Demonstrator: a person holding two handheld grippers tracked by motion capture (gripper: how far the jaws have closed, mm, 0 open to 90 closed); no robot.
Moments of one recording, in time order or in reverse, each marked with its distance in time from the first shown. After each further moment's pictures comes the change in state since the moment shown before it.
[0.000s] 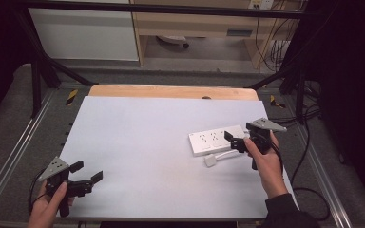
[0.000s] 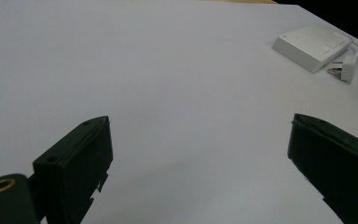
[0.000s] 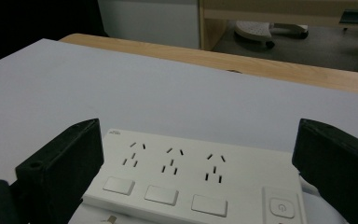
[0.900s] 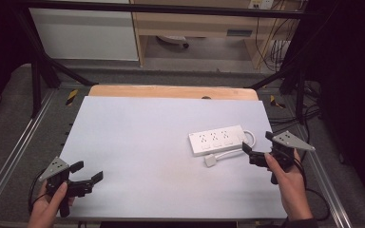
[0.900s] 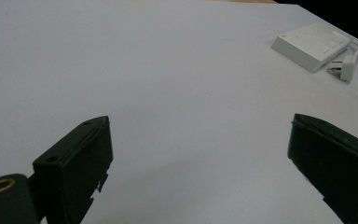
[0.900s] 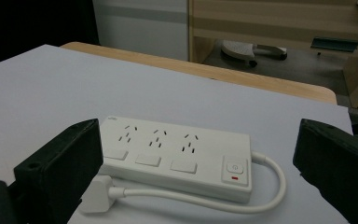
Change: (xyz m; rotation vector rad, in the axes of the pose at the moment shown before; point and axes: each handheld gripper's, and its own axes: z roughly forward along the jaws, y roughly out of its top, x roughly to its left) left arm 0.000 0.000 0.000 -0.001 -0.001 0.000; right arm -0.005 -0.016 -0.070 -0.070 -0.042 -0.048
